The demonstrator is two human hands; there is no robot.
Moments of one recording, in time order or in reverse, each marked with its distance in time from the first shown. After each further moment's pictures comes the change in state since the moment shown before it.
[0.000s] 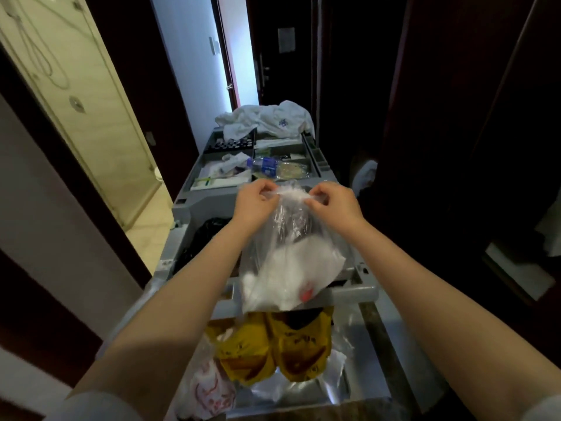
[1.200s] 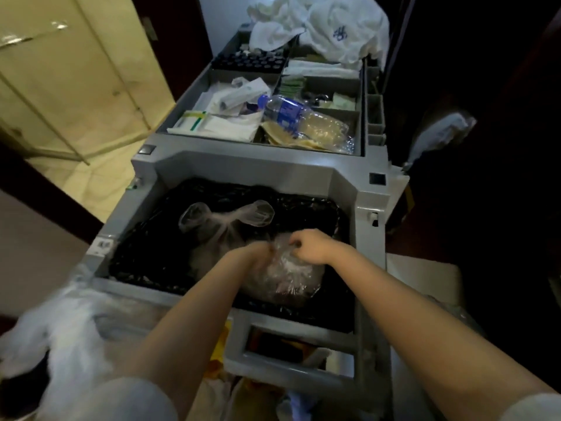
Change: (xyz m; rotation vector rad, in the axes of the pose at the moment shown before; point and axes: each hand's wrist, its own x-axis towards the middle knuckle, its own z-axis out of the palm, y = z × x) left_hand 0.077 -0.181 0.171 0.440 -0.788 -0.687; right_hand 0.132 0.167 0.176 -0.268 -1.108 0.035
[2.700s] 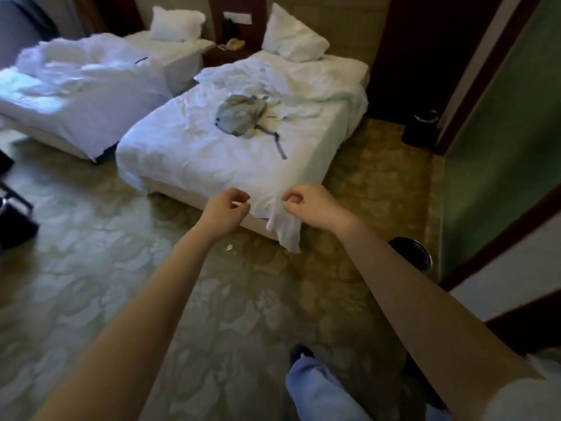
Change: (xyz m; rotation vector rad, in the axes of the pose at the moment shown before) left_hand -0.757 -0.359 0.361 -0.994 1.469 -1.371; right_hand -0.381 -0.604 0.486 -0.357 -0.748 -1.469
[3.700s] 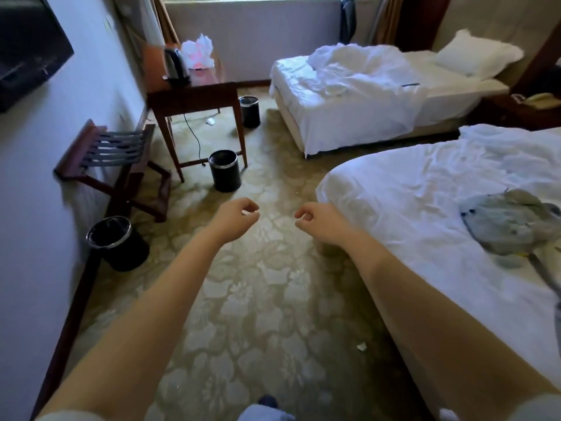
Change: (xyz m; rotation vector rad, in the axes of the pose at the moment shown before) left_hand 0.190 -0.375 -0.375 -0.040 0.536 -0.611; right_hand 0.476 -0.361 0.311 -0.221 -0.612 -0.575
